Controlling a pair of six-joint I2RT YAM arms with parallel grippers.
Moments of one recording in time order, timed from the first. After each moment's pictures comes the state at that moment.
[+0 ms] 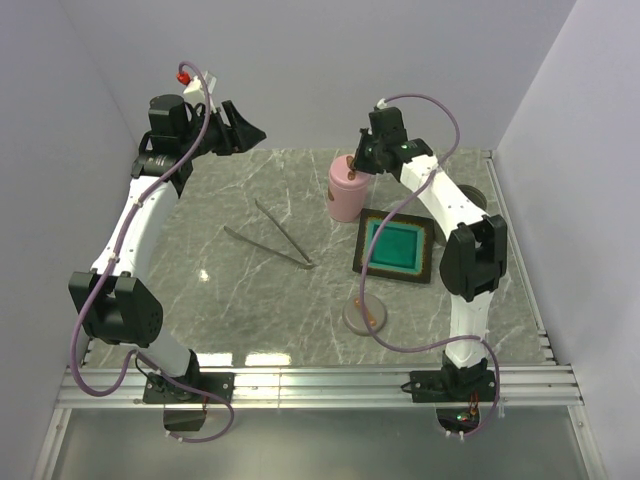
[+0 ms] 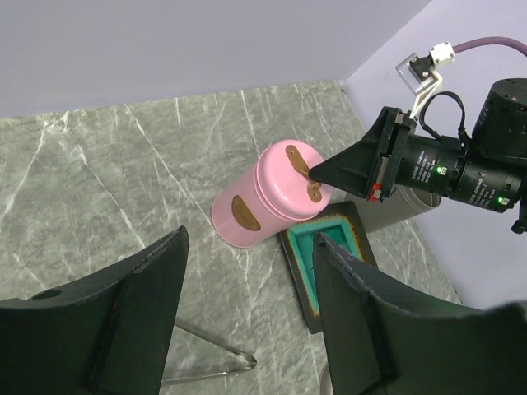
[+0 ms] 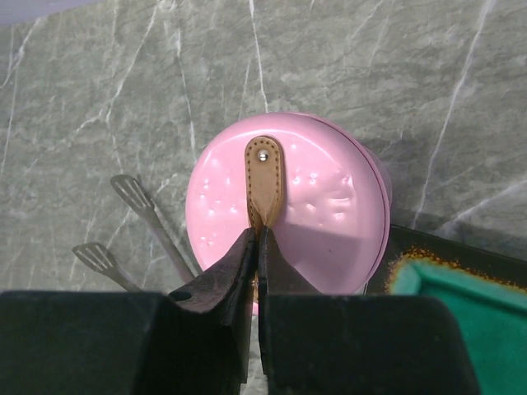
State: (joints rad) left arm -0.11 1.58 1.61 -0.25 0.56 -0.41; right arm 0.37 2.00 1.90 -0.57 -0.02 0.53
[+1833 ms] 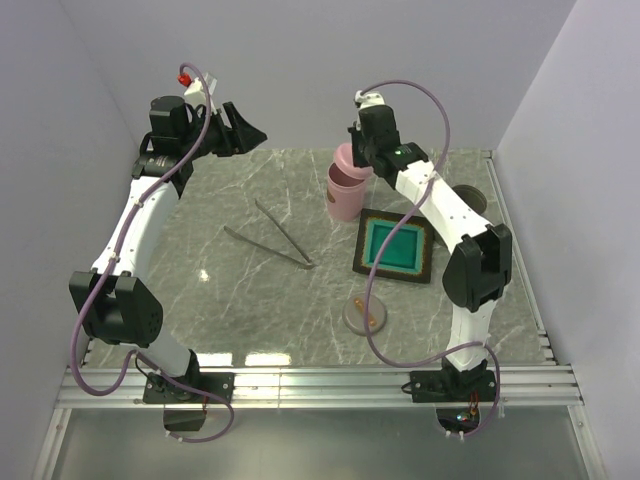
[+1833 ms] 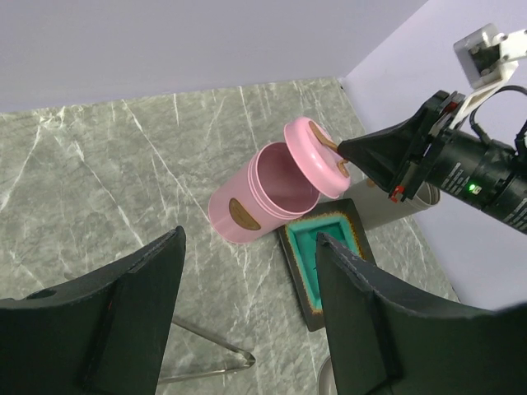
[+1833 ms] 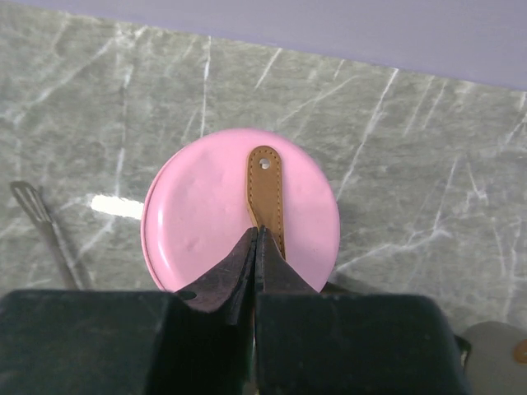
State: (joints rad) left arm -0.11 1.58 1.60 -0.25 0.56 -0.42; right arm 0.45 1.91 1.86 -0.47 0.22 0.13
